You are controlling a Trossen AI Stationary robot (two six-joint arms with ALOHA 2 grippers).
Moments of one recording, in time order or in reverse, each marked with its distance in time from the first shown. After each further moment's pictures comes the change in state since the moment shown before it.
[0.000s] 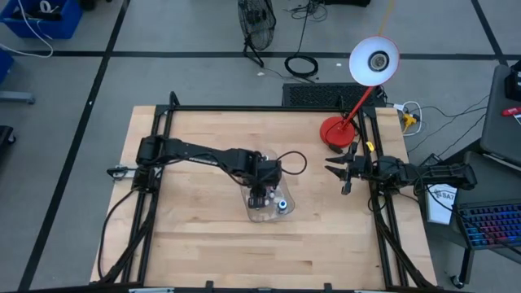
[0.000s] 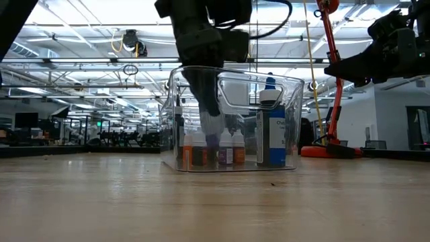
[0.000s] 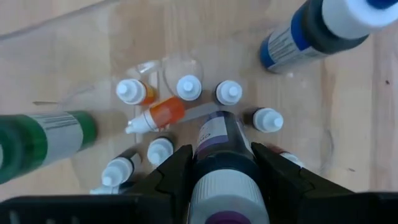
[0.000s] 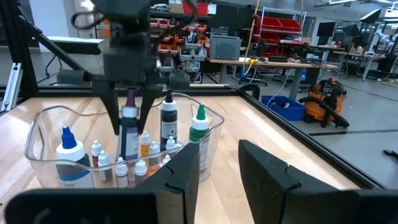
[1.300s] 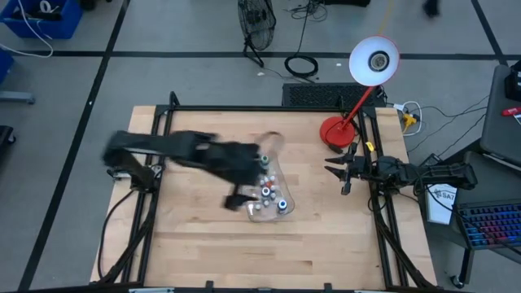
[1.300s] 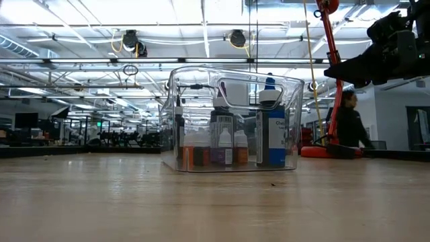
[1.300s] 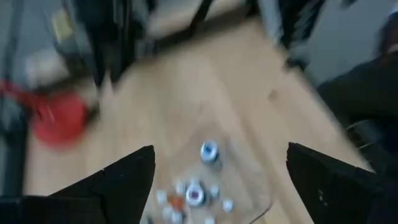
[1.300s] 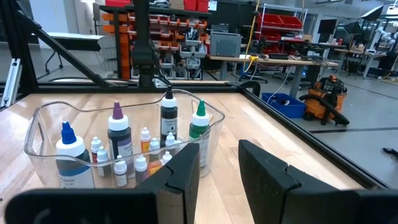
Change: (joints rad) left arm -0.149 -0.306 0.339 -0.154 -0.034 0.227; right arm 0.000 0.008 0.000 -0.006 0.000 0.000
